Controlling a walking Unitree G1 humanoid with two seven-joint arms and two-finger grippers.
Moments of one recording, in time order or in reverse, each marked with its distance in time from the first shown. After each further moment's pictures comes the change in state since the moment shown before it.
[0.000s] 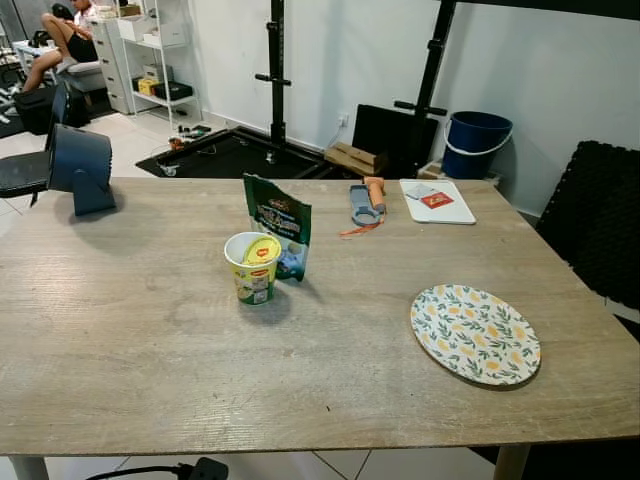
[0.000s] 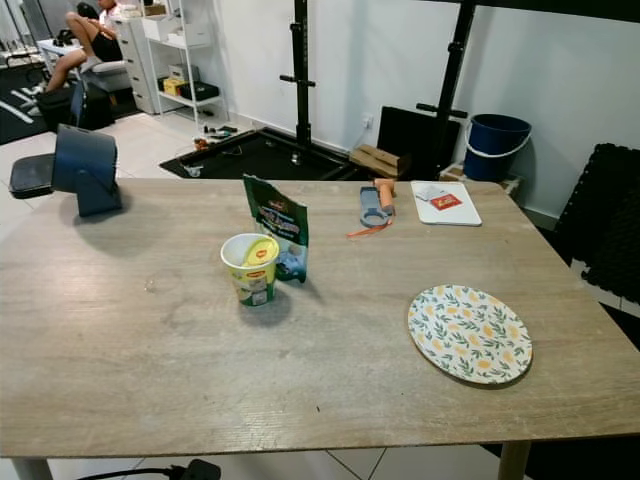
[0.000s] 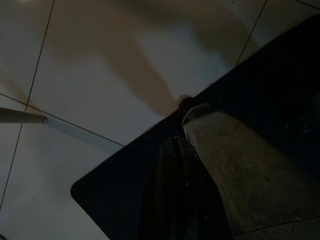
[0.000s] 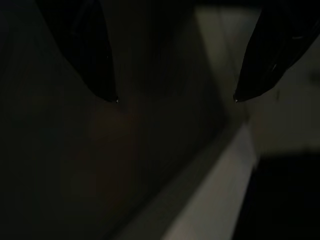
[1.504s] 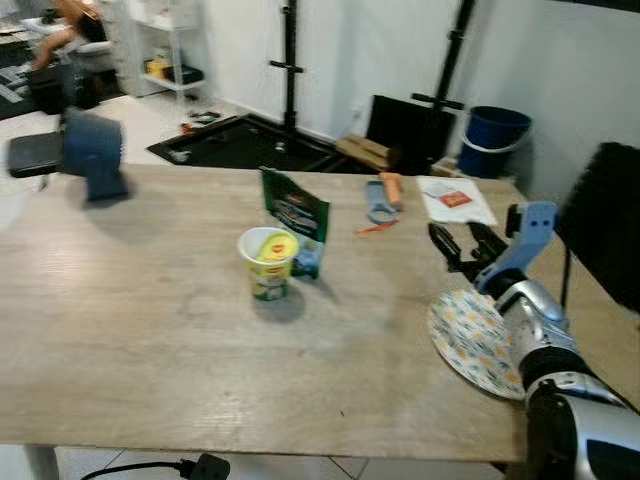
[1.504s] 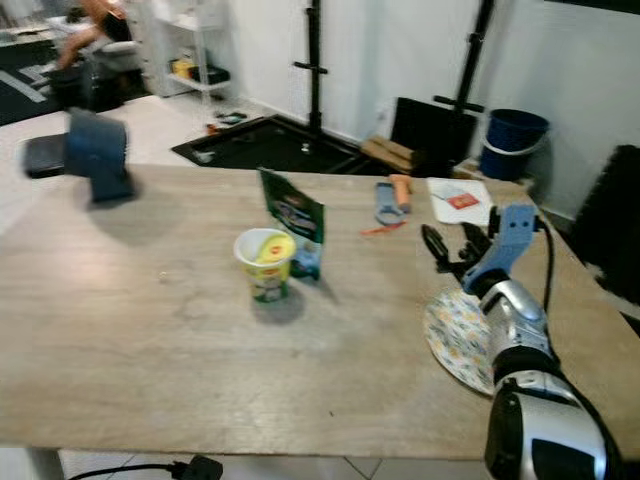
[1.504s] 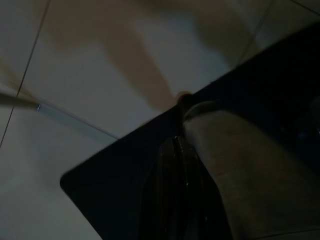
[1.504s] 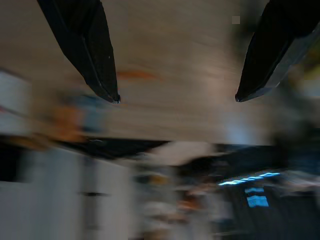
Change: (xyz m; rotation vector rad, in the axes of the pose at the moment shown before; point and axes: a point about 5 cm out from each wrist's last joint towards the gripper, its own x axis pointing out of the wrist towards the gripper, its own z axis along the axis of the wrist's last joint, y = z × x) left arm 0.000 0.001 0.001 -0.008 -0.006 0.008; right arm -0.214 0.223 0.198 0.324 -0.845 1.675
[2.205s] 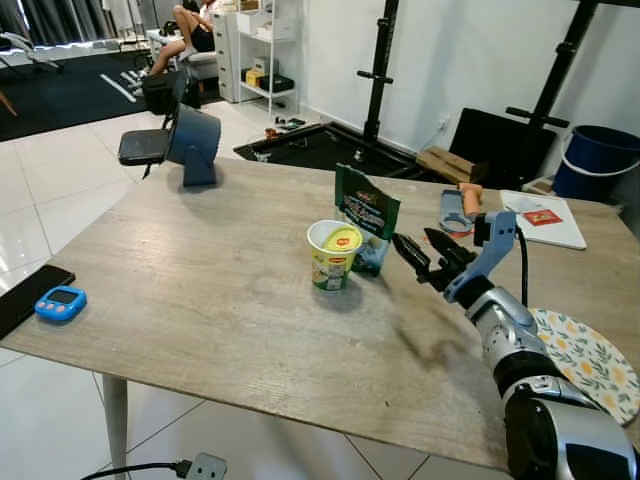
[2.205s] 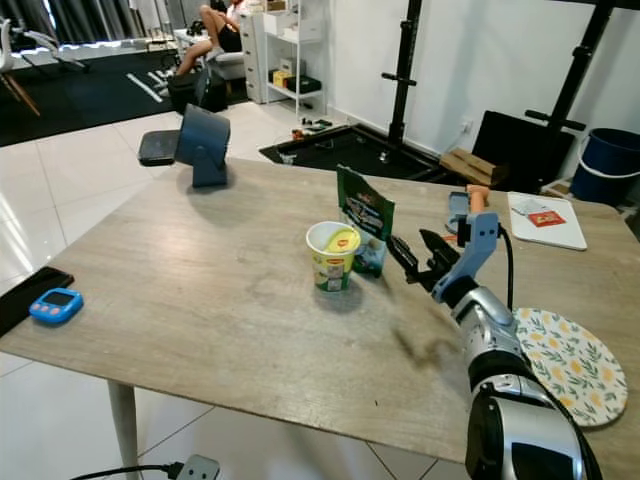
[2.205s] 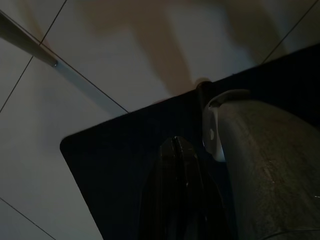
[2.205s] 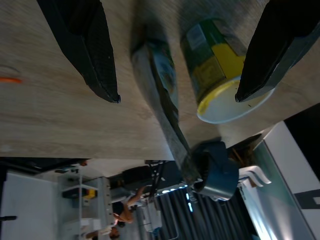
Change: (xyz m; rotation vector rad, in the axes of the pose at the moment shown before) left arm 0.000 -0.001 -0.001 -0.019 -0.005 0.000; right arm -0.005 0.006 -0.022 0.066 0.052 0.001
